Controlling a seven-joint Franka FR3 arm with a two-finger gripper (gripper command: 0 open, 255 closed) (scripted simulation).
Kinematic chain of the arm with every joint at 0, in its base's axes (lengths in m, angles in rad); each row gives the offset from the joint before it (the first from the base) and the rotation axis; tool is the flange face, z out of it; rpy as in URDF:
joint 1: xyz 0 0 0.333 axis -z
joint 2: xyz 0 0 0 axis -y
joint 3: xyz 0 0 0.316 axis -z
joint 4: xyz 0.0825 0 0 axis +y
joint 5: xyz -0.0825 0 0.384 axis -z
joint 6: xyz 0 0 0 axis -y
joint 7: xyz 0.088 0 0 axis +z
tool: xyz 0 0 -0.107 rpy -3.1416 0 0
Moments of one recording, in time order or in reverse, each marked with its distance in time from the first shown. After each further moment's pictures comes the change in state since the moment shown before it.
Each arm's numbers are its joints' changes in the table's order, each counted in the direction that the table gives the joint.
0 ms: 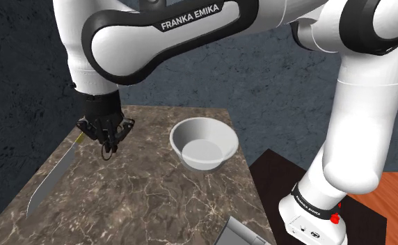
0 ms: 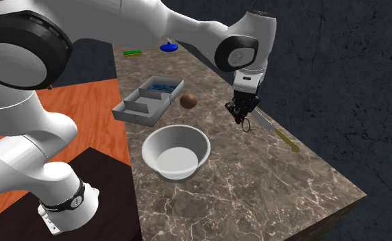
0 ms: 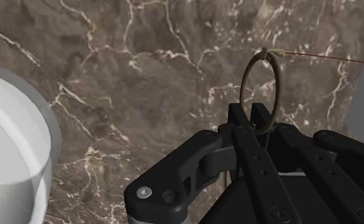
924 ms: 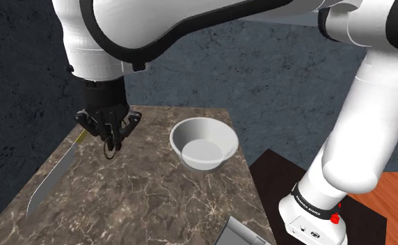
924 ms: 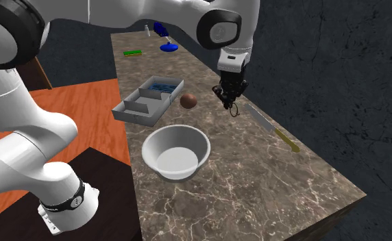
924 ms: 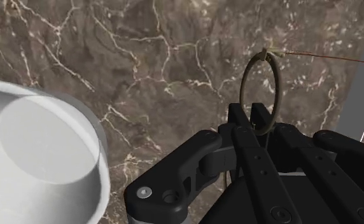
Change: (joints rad) arm 0.019 0.157 -0.044 0.053 -0.105 -0.067 -0.001
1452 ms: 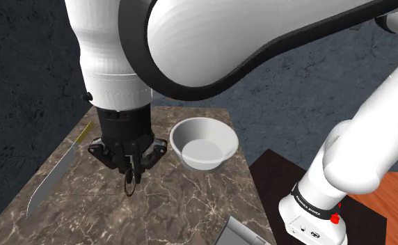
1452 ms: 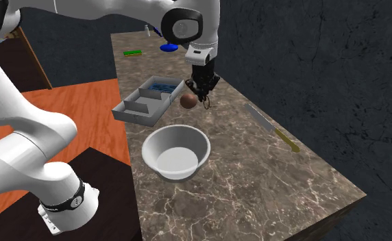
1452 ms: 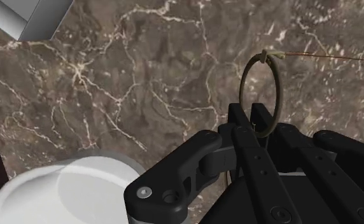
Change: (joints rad) arm -0.030 0.264 -0.047 0.238 -0.196 0.051 -0.012
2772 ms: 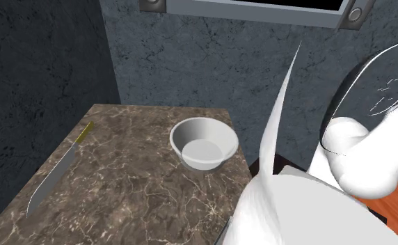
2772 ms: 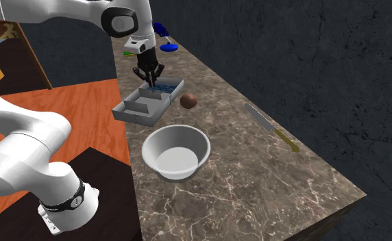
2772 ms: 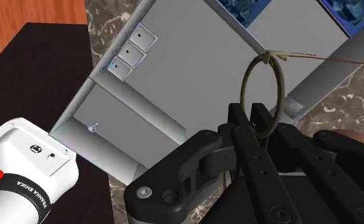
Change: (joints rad) arm -0.284 0.414 -0.115 0.236 -0.336 -0.035 -0.230
